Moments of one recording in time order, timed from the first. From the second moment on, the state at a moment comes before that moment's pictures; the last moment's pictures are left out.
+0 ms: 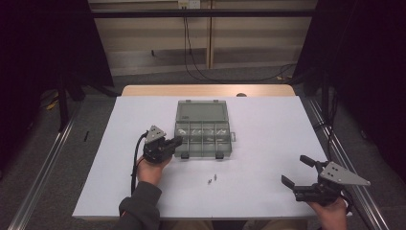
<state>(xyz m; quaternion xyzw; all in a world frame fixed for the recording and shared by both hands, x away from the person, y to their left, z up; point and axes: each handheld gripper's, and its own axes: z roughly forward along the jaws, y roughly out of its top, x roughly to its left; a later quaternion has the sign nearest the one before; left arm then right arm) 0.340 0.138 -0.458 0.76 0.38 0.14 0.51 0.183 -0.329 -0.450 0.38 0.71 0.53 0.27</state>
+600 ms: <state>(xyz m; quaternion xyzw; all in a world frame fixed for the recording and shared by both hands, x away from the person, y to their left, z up) 0.334 0.133 -0.455 0.76 0.34 0.12 0.53 0.182 -0.329 -0.450 0.38 0.71 0.53 0.27</state>
